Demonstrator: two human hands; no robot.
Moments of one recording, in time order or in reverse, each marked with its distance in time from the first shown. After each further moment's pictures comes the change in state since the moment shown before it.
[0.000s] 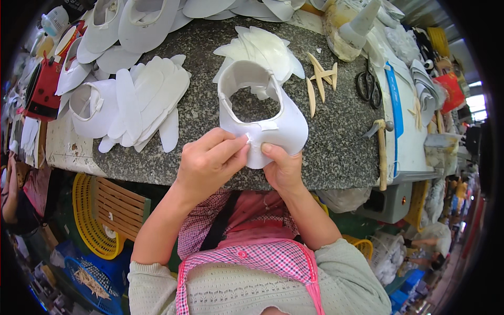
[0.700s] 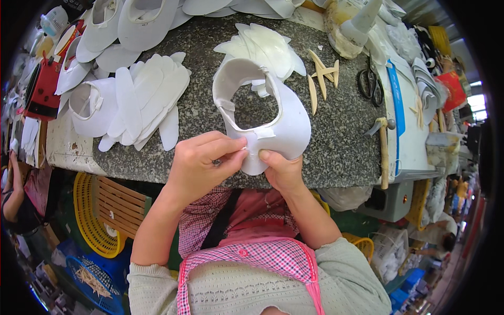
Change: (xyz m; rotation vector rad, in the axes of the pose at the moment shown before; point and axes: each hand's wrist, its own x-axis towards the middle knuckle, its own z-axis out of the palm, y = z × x) left_hand 0.000 -0.001 -0.010 -0.237 -0.096 -0.161; right_hand -0.008 0.003 -0.004 -0.061 -0.077 0.006
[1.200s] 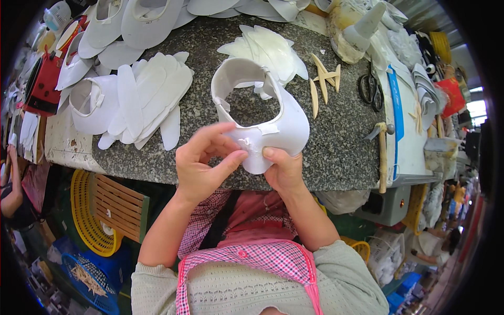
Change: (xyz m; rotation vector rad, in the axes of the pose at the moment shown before) left_hand -0.012 0.003 0.017 -0.538 0.269 -0.269; right_hand 0.009 -0.007 0.007 0.149 0.048 0.114
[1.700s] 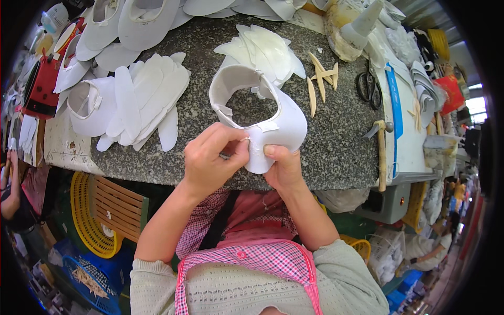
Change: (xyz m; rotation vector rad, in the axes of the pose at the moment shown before) left_hand 0.016 -0.010 0.003 0.562 -0.086 0.404; right_hand 0.002 -0.001 -0.005 0.031 -0.050 0.027
